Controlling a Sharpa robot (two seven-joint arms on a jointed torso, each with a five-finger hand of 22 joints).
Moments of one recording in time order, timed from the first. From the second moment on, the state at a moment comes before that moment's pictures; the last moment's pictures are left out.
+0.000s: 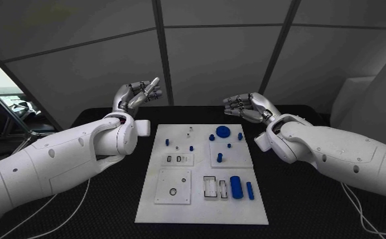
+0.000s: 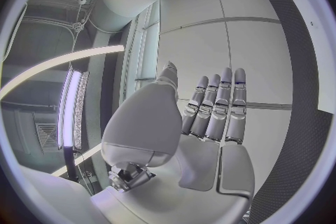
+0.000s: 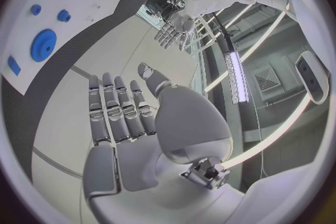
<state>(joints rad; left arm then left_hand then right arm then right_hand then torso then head) 1.13 -0.78 0.06 1.37 0.03 -0.54 0.56 1.38 -0.02 -0.03 0.22 0.05 0.88 0.22 0.13 0.08 0.93 0.19 0.13 0.07 0.99 0.15 0.18 0.10 0.20 0.81 0.27 0.29 0.15 1.16 -0.74 -0.01 1.32 -0.69 -0.41 0.32 1.27 0.08 0.23 -0.22 0.20 0.79 0.20 0.11 0.07 0.90 0.19 0.11 0.06 0.92 0.16 0.12 0.06 0.16 0.68 0.27 0.31 0.13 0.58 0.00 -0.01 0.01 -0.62</state>
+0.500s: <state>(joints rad) 1.13 -0.87 0.06 1.52 -0.05 -0.48 0.53 1.40 -0.01 -0.02 0.16 0.05 0.93 0.22 0.12 0.07 1.01 0.17 0.14 0.07 1.08 0.13 0.18 0.14 0.21 0.89 0.24 0.34 0.16 1.24 -0.72 -0.01 1.31 -1.11 -0.40 0.20 1.31 0.04 0.28 -0.26 0.17 0.98 0.20 0.11 0.07 1.14 0.14 0.08 0.06 1.24 0.08 0.17 0.10 0.16 0.87 0.18 0.58 0.27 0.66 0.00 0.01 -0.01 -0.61</state>
